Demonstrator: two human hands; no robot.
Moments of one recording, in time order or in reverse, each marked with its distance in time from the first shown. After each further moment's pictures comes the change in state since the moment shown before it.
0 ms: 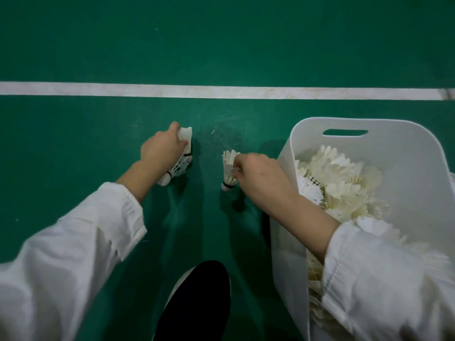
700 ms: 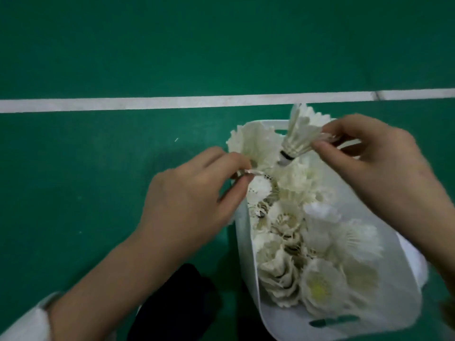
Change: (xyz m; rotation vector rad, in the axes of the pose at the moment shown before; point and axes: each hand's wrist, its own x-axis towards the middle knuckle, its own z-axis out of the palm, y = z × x) left_hand -0.188 0.126 -0.094 -0.369 0.386 0.674; right_hand -0.121 0.045 -0.158 0.247 0.345 0.236
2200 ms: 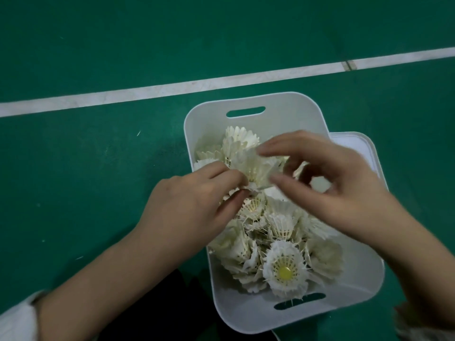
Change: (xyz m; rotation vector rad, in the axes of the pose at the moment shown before) left_hand 0.004 0.040 0.060 0.050 -0.298 0.137; right_hand -0.041 0.059 -0.007 0.324 -0.191 -0.221
